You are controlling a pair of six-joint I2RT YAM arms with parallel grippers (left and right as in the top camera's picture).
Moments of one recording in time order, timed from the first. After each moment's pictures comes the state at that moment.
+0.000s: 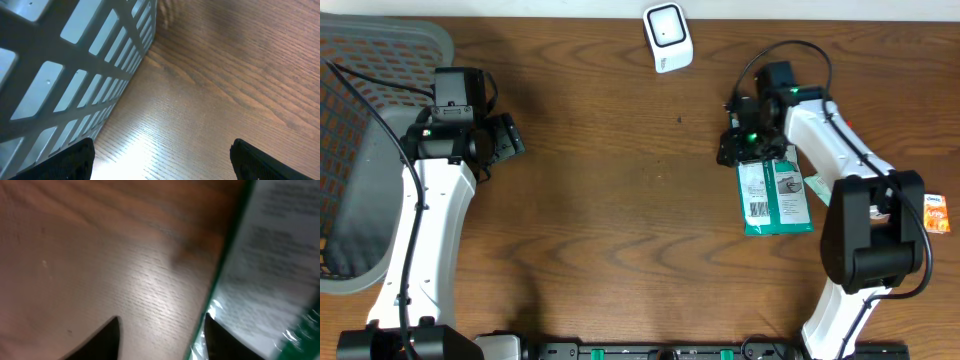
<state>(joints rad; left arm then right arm) 0.04 1.47 1.28 -0.91 -0.20 -0.33 0.16 2.00 1.45 -0.88 -0.30 -0.05</state>
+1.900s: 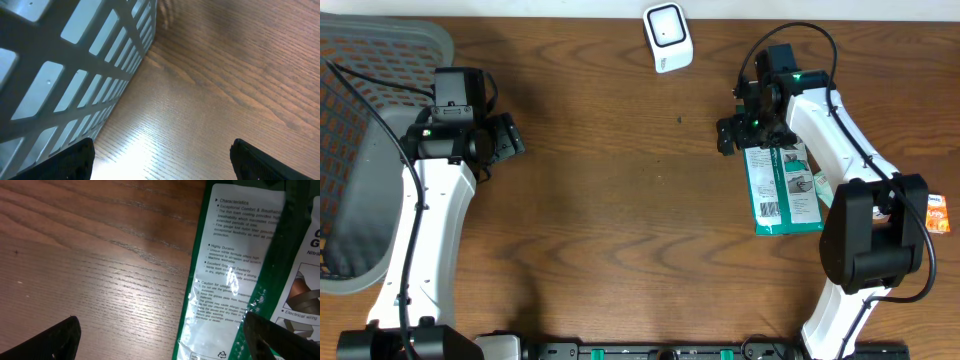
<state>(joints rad) 0.04 1.47 1.28 -0.91 -0.20 -0.33 0.16 2.00 1.58 -0.98 -0.13 -0.01</state>
